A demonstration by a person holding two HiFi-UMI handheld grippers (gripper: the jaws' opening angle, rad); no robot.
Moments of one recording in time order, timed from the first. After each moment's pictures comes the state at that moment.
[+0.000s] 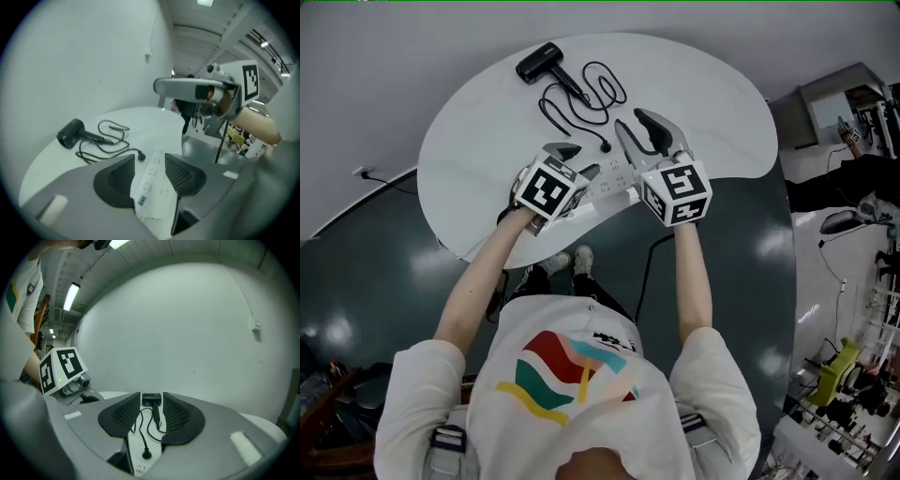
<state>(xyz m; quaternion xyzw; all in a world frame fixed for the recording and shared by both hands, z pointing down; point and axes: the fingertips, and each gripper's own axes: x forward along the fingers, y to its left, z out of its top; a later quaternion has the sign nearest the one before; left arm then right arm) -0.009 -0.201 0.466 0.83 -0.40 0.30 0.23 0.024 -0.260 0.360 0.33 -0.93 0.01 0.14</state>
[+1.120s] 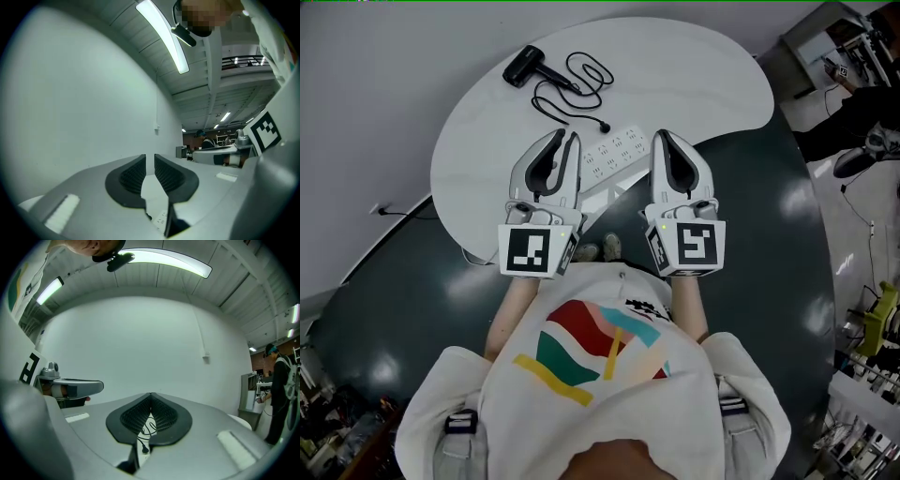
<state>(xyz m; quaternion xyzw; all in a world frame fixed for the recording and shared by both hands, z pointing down) -0.042 -0.143 0.267 0.82 -0.57 -0.05 0.00 0.090 -0.153 0.268 0.55 -0.84 -0.01 0.03</state>
